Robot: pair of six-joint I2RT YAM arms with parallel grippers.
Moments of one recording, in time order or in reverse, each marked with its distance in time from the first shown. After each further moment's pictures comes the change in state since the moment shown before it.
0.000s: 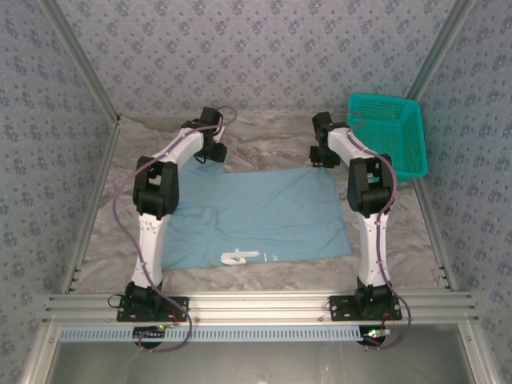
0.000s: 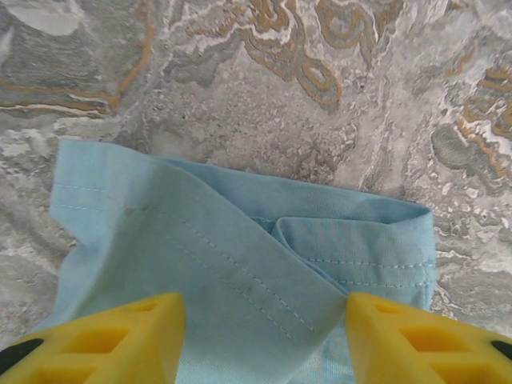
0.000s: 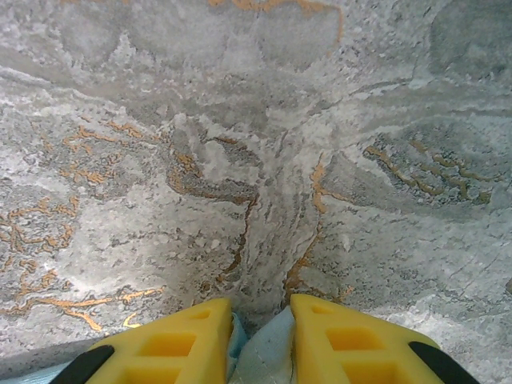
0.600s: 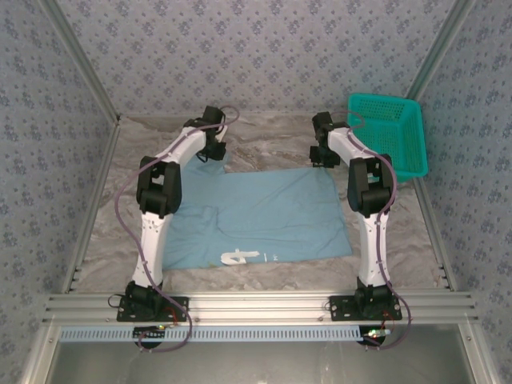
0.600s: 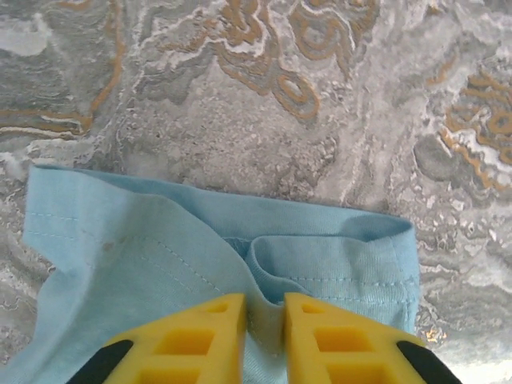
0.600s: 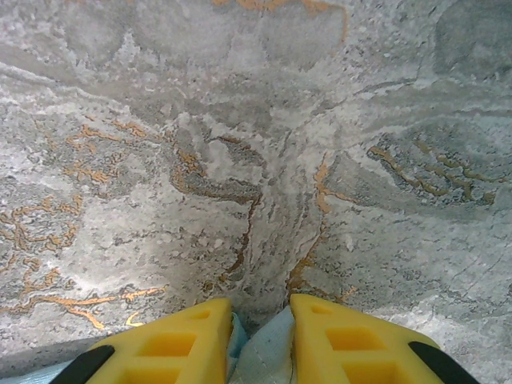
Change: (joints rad) left arm -0.007 0.040 0.074 -0.037 0.004 0.021; right arm 0.000 0.000 0.000 0.000 -0.007 -0.004
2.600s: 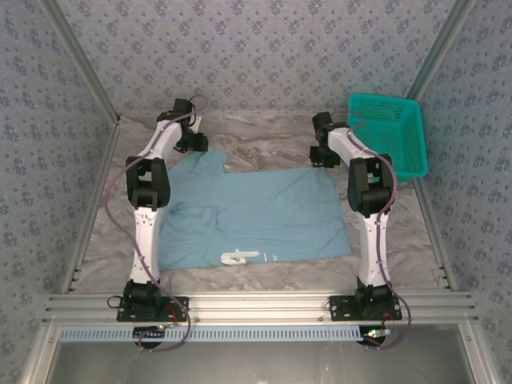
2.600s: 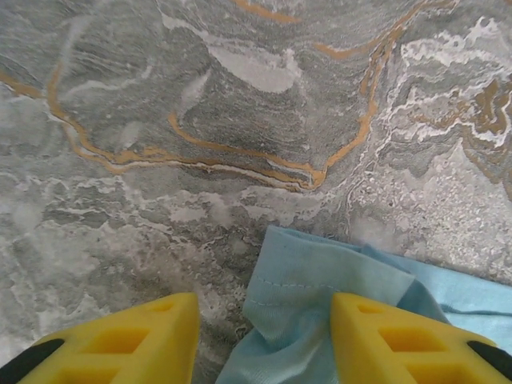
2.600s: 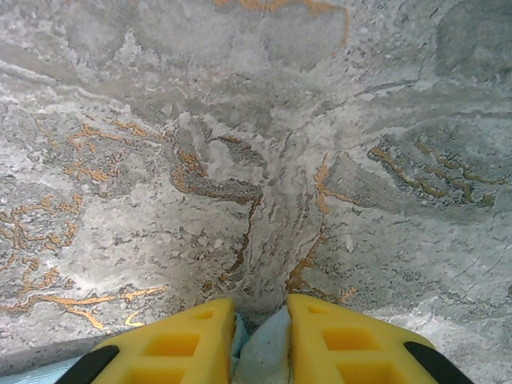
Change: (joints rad) left arm 0.189 0.139 0.233 -0.099 0.200 -0.048; right arm -0.003 0.001 0.000 0.000 0.000 -0.007
